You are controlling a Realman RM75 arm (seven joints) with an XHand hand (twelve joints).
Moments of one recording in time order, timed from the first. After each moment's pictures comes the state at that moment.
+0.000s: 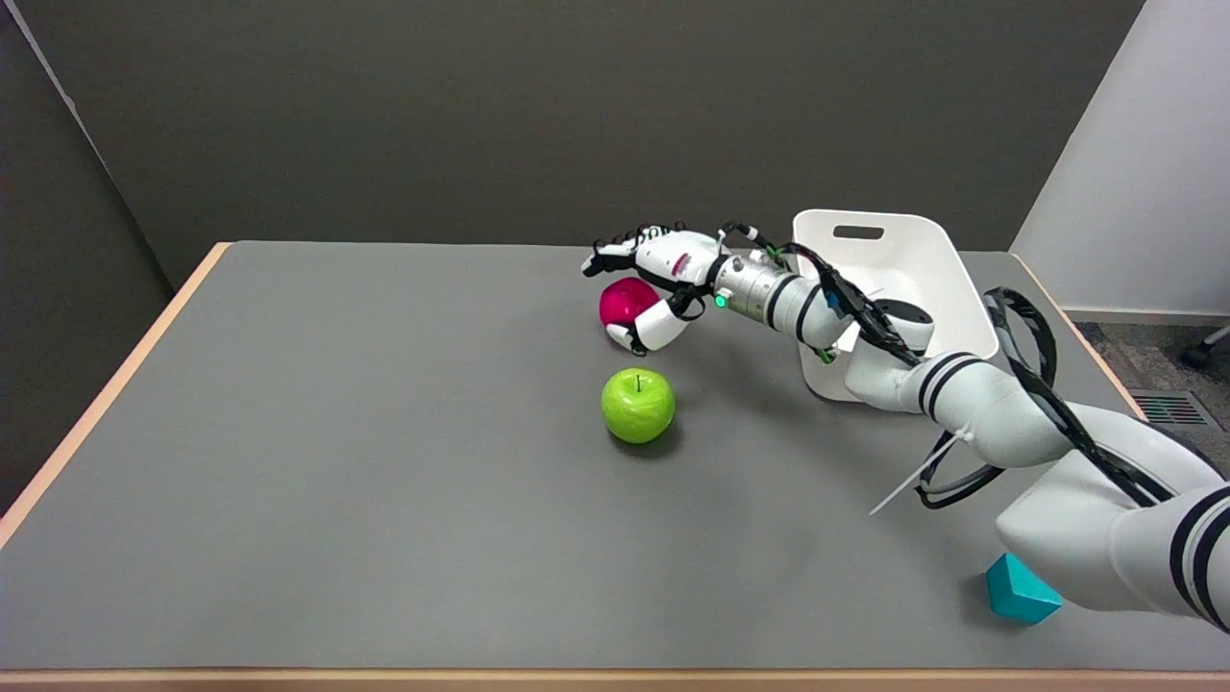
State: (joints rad) arm 0.77 -1.13 -2.13 0.60 -0.60 0.49 1.36
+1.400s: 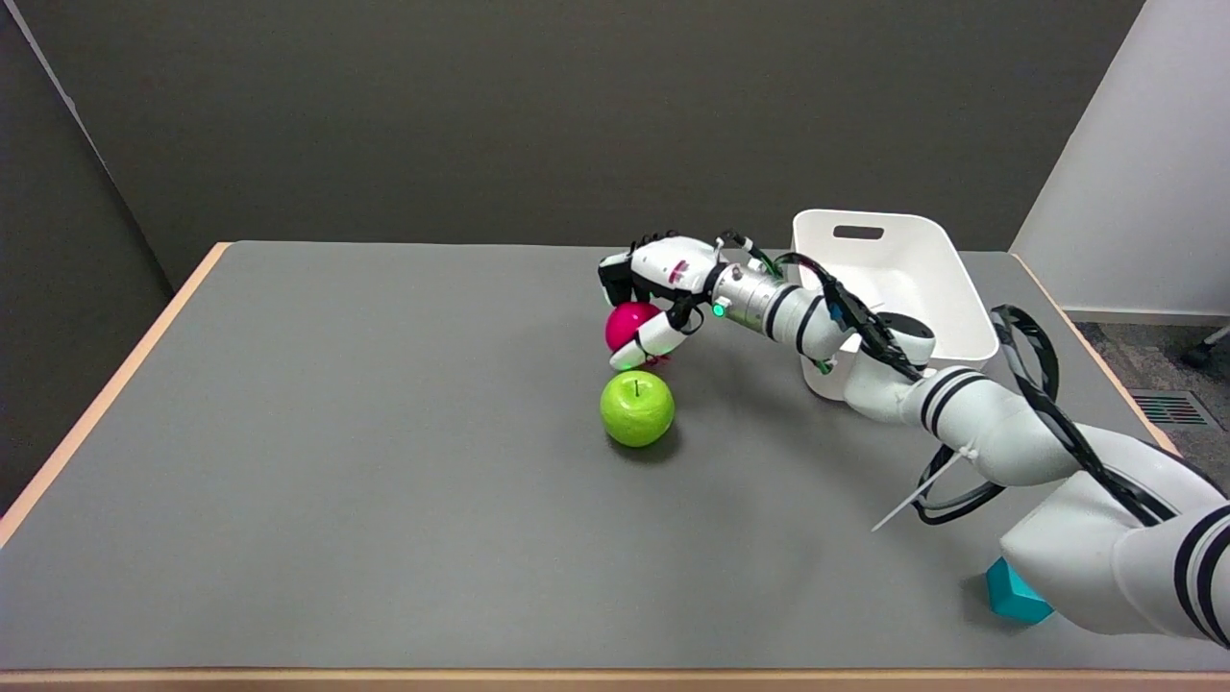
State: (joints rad) arm 0.71 -1.13 -2.08 0.67 -0.61 0.51 1.36
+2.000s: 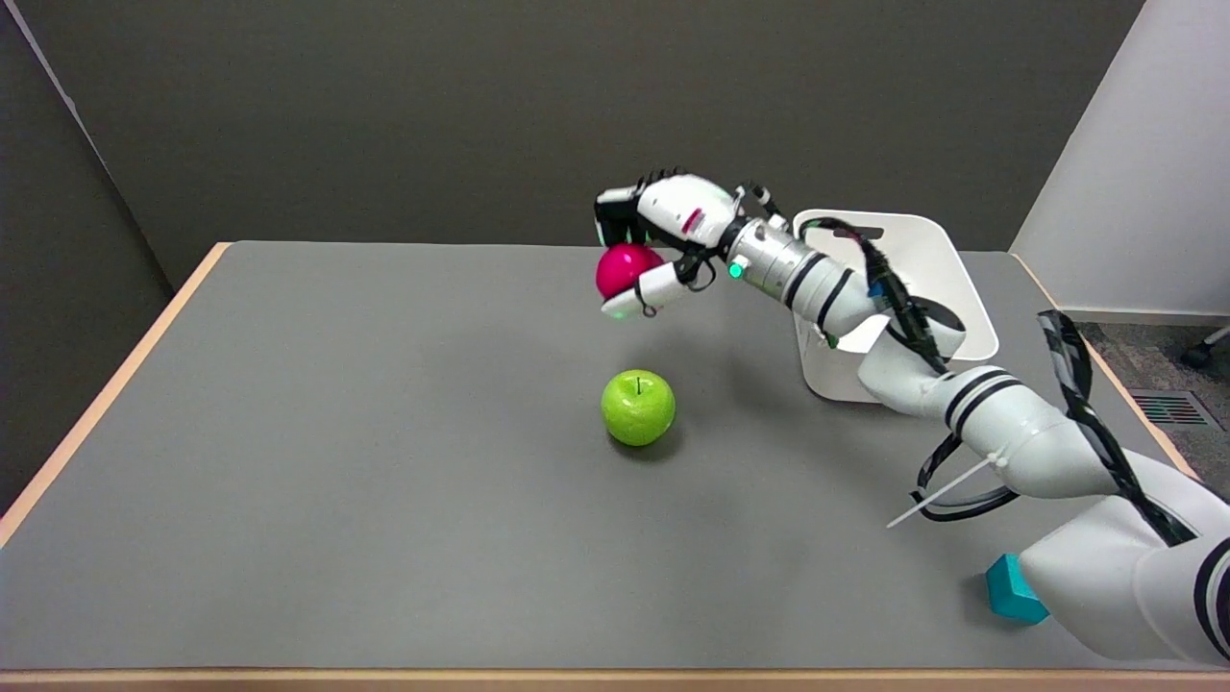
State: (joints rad) arm 0.63 -1.10 -1.91 0.89 -0.59 0.58 1.31
